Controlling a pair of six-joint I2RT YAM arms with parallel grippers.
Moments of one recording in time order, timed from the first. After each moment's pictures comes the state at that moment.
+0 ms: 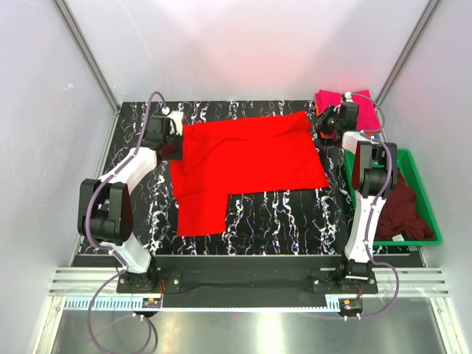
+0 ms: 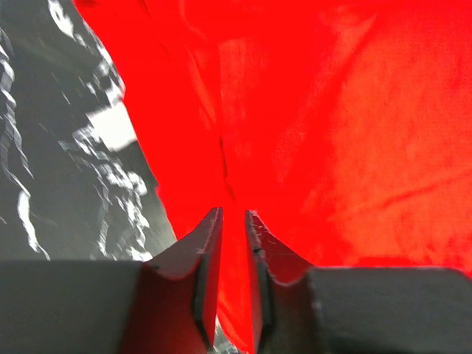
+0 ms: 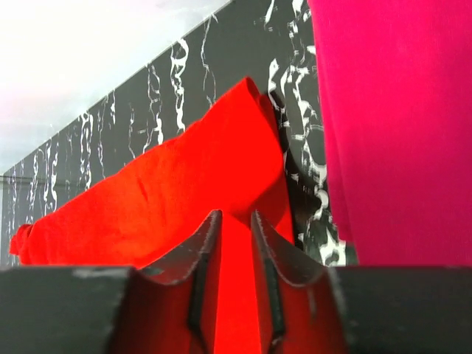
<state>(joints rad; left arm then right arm) -0.14 1.67 1.18 -0.28 0.07 0.02 -0.08 2.29 1.59 0.26 -0.35 0.60</state>
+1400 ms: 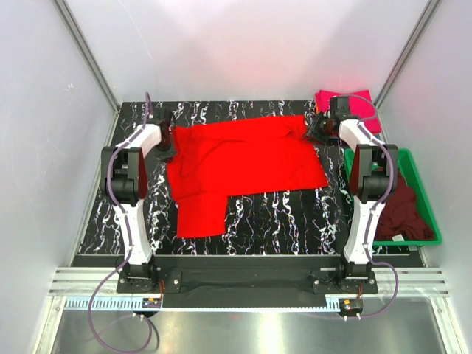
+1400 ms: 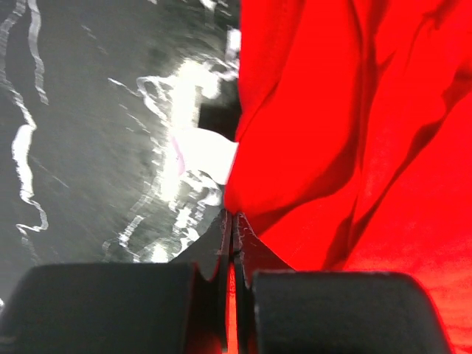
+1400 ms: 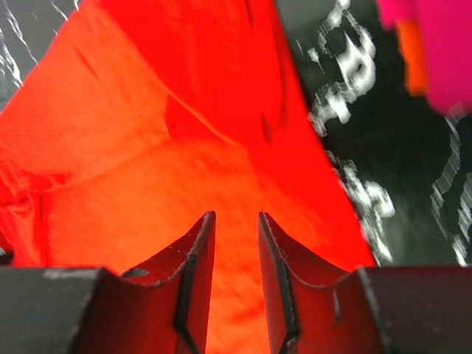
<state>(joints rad) -0.06 2.12 1.62 -0.71 -0.16 -0.30 0.00 2.19 1.71 -0.42 -0.30 0.53</state>
